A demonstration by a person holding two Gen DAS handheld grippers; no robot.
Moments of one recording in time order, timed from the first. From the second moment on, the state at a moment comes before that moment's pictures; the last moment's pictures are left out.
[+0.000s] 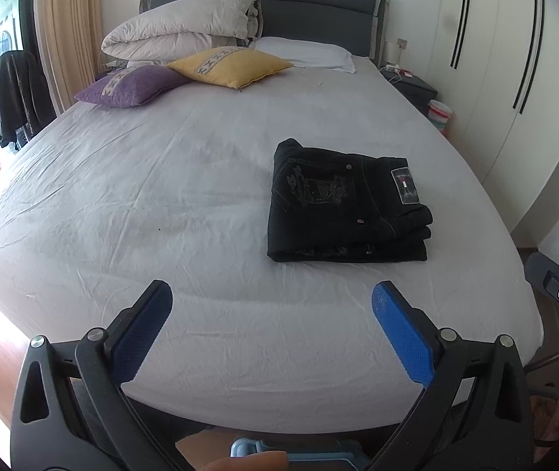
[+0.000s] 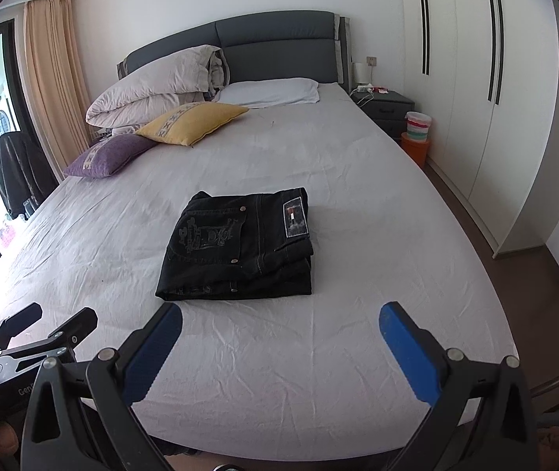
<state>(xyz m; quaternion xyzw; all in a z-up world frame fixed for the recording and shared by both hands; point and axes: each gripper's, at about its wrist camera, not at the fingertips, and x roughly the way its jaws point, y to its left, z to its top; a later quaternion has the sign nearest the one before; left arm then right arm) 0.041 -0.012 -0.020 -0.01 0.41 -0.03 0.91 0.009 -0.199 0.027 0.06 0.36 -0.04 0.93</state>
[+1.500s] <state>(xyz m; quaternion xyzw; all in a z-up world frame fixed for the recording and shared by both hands) 0.039 -0.015 -0.028 -0.01 0.41 -0.03 0.91 0.005 -0.194 0.019 0.06 0.37 -0.04 0.93</state>
